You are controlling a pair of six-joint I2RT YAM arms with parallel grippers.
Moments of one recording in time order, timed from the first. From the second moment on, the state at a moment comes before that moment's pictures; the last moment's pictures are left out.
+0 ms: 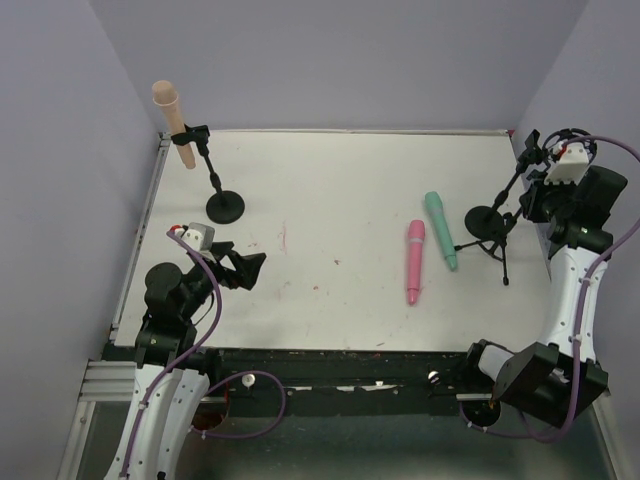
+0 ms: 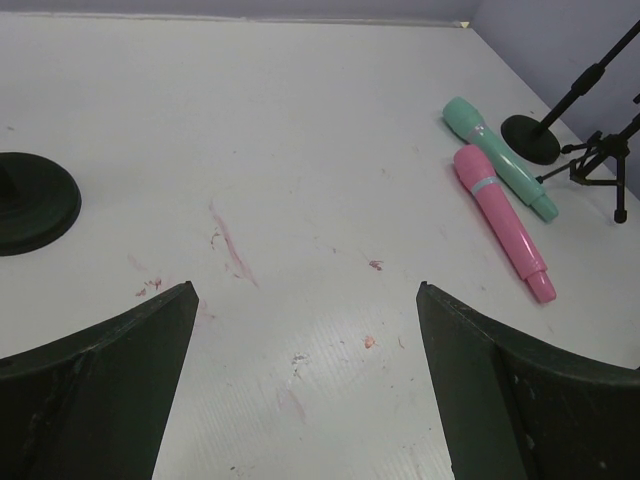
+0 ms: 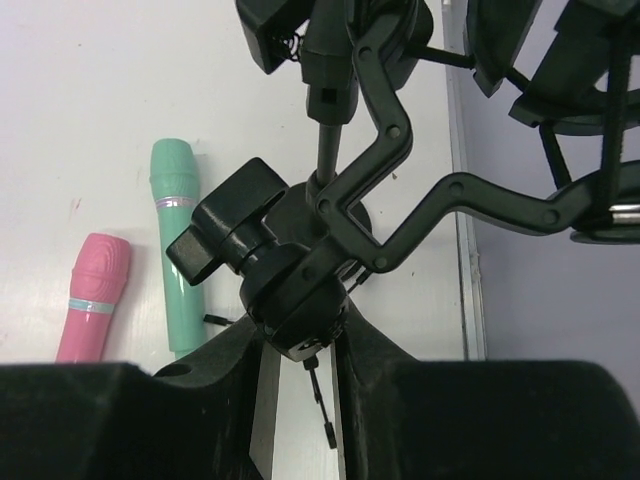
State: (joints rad) left arm -0.13 0.34 0.48 -0.23 0.40 -0.26; right arm -0.47 1.12 1.09 -0.45 -0.39 -0.28
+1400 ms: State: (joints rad) left arm -0.13 0.36 0.48 -0.19 0.50 -0.26; right arm -0.45 1.08 1.31 -0.79 -1.01 -0.38
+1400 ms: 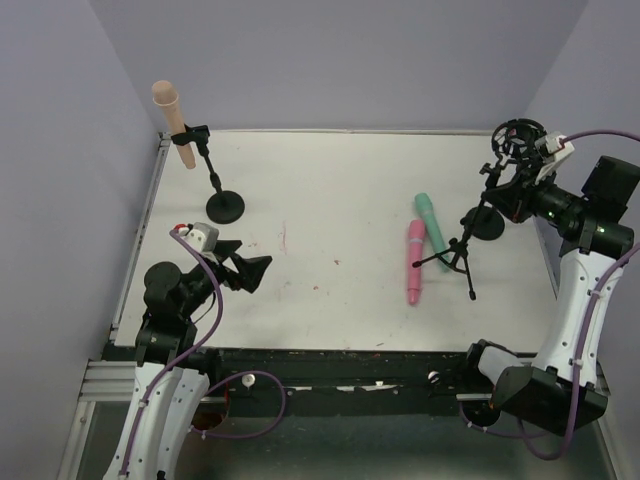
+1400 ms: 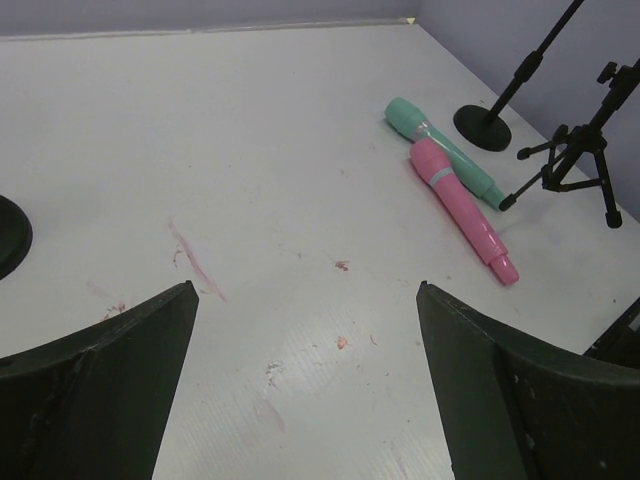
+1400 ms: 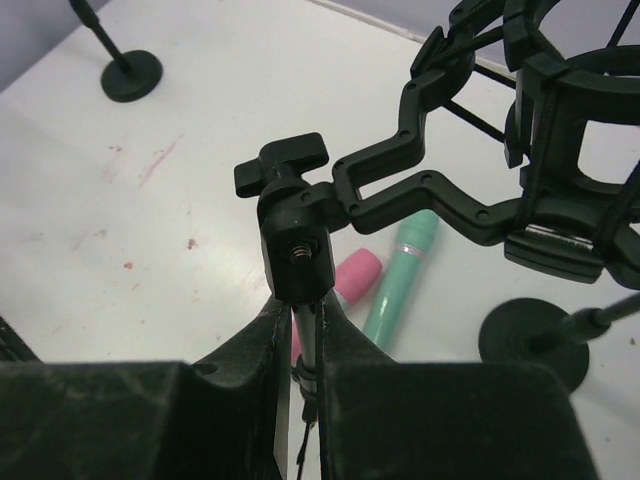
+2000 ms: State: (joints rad) left arm -0.13 0.40 0.48 -0.11 0.59 -0.26; right arm 0.09 1.30 1.45 -0.64 -1.05 -0.27
